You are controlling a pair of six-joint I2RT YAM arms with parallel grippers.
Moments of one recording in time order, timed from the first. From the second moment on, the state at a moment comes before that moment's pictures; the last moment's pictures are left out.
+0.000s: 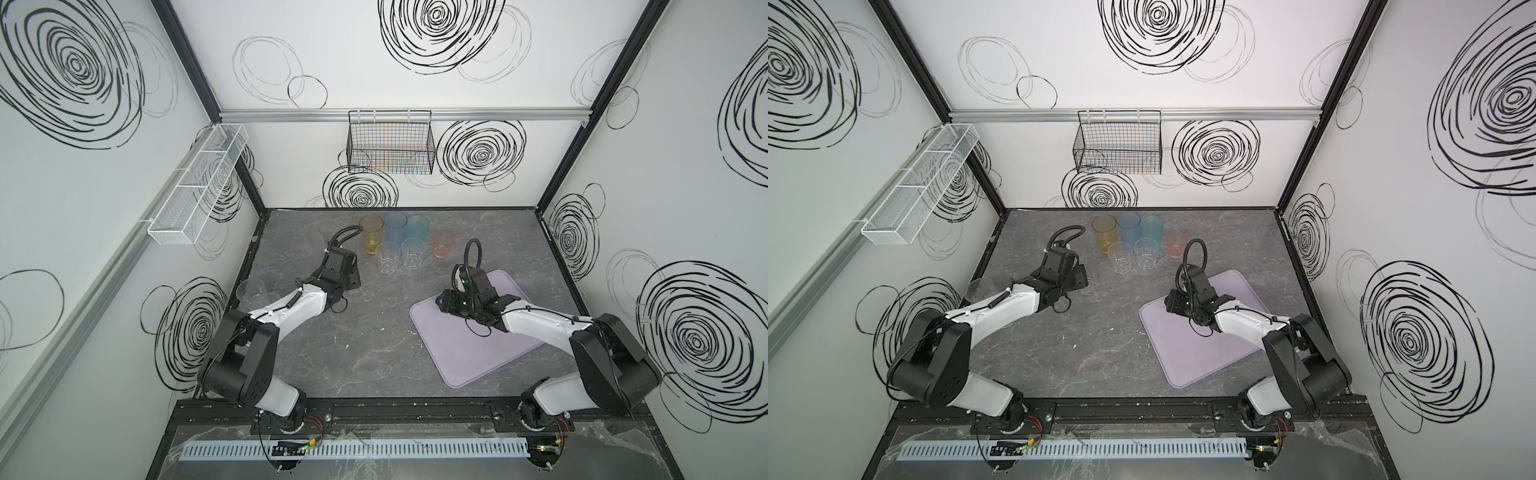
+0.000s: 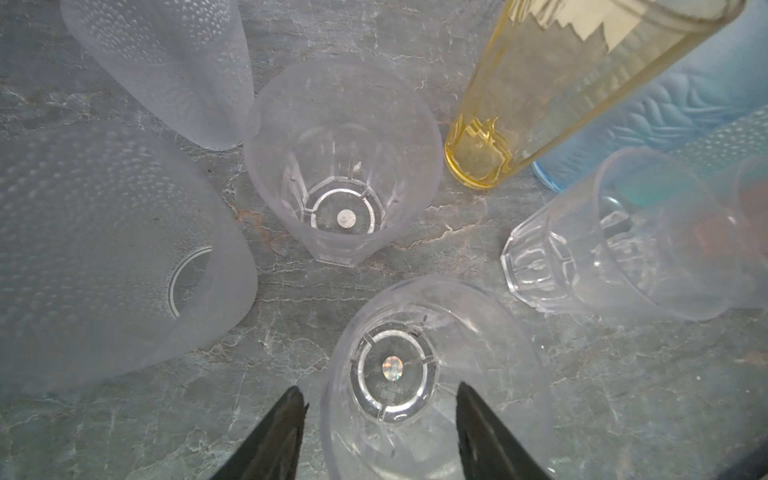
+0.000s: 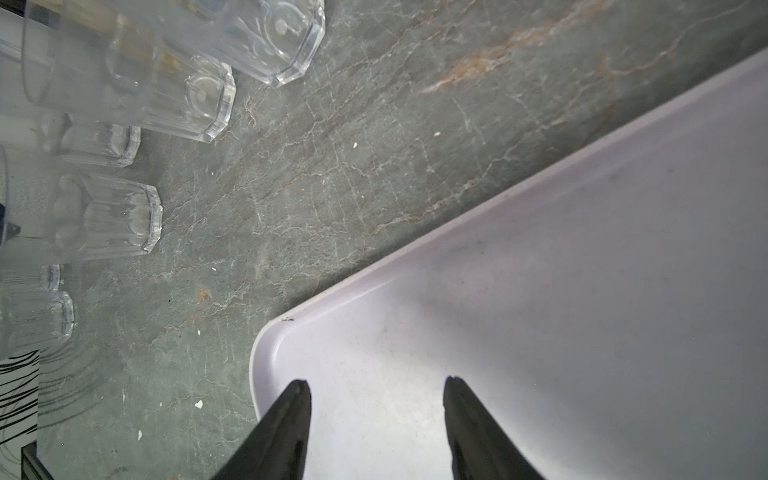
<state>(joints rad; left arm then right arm) -0.34 1.51 0.84 -0.16 -0.22 -0.50 0.50 1.44 0.65 -0.07 -0.15 0.70</state>
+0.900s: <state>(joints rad) -0.32 1.50 0.76 -0.09 -0.09 -0.54 0.54 1.31 0.60 -0.08 -0.12 0.74</state>
